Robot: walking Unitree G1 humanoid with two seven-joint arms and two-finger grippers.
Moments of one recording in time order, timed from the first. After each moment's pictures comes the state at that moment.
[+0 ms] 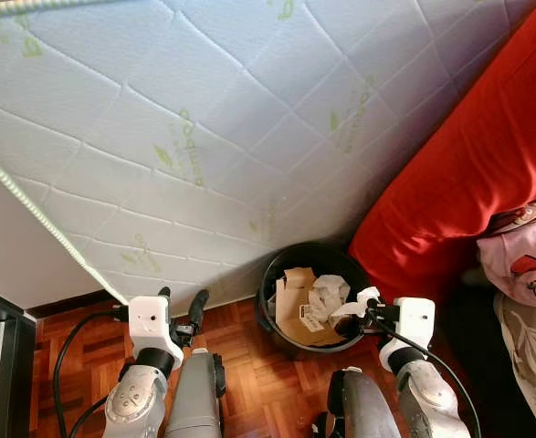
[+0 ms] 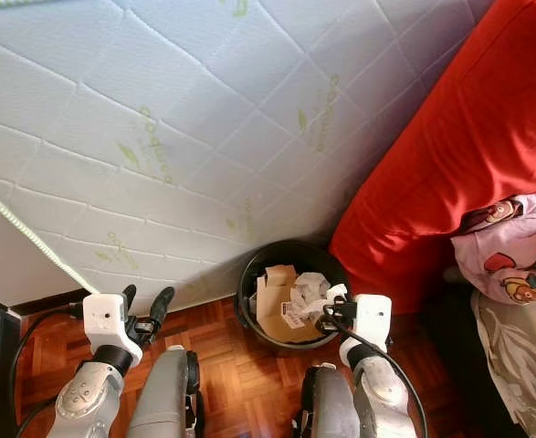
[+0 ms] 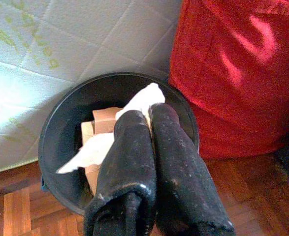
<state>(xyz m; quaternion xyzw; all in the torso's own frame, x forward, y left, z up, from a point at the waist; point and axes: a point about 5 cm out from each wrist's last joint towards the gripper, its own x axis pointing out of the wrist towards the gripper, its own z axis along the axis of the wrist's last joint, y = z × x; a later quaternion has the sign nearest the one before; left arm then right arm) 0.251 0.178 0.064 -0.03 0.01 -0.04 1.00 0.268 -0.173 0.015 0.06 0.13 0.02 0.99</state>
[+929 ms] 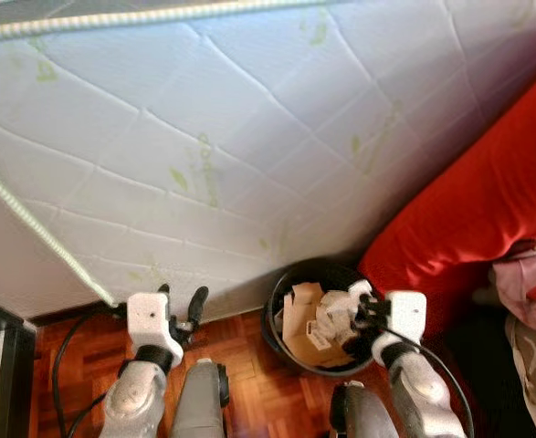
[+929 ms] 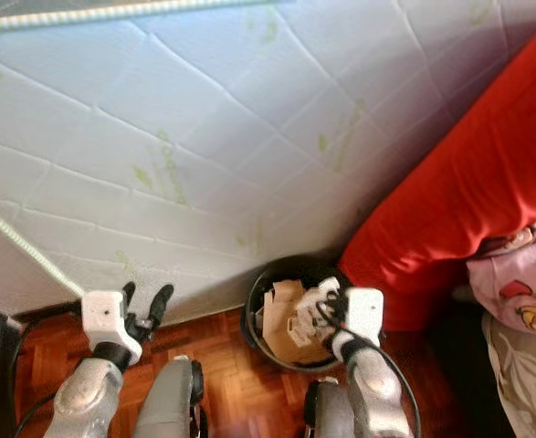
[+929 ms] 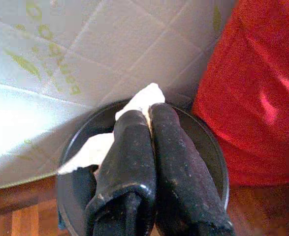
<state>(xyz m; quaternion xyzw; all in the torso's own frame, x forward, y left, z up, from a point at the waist) 0.253 0.179 0.067 -0.02 0.00 -0.04 1.00 0.278 -0.161 0.018 0.06 0.12 0.05 0.99</state>
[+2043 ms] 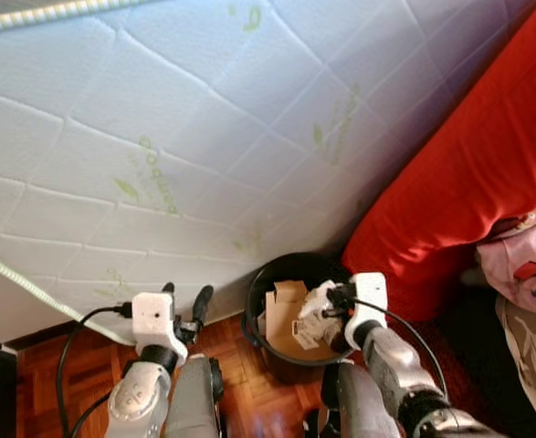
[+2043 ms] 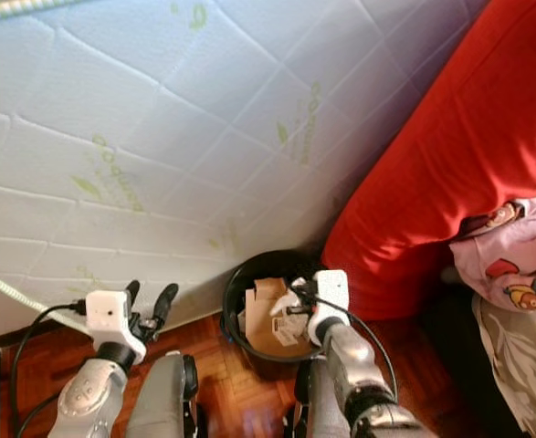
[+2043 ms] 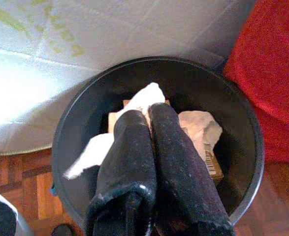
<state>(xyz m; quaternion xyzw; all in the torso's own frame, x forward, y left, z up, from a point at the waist) 0.252 0.171 0.071 -0.03 0.00 -0.05 1.00 0.312 -0.131 0.016 0.07 0.22 0.12 0.97</state>
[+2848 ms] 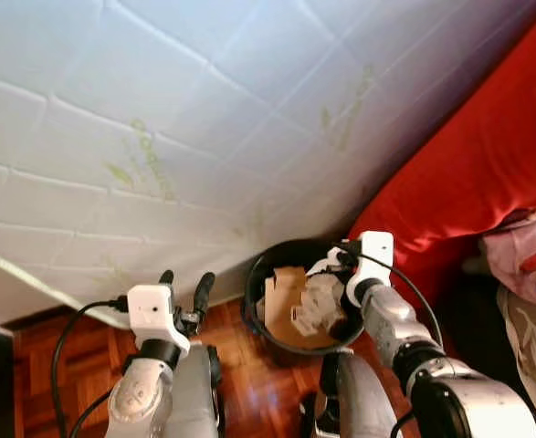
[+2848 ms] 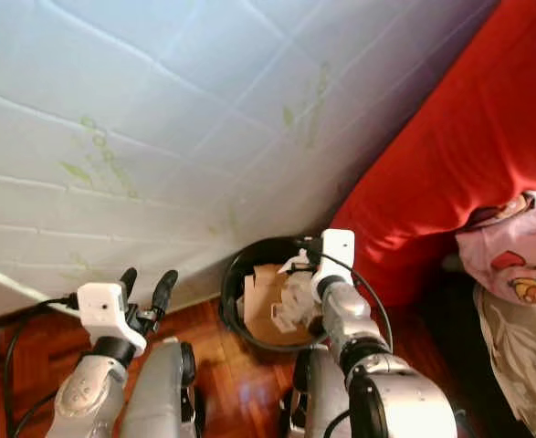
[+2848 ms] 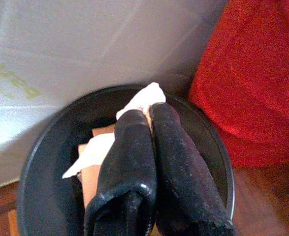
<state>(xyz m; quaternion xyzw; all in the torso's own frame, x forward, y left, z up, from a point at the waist) 0.241 0.161 0.100 -0.04 -0.05 -0.04 1.00 0.354 -0.137 0.061 0.07 0.18 0.04 0.98</state>
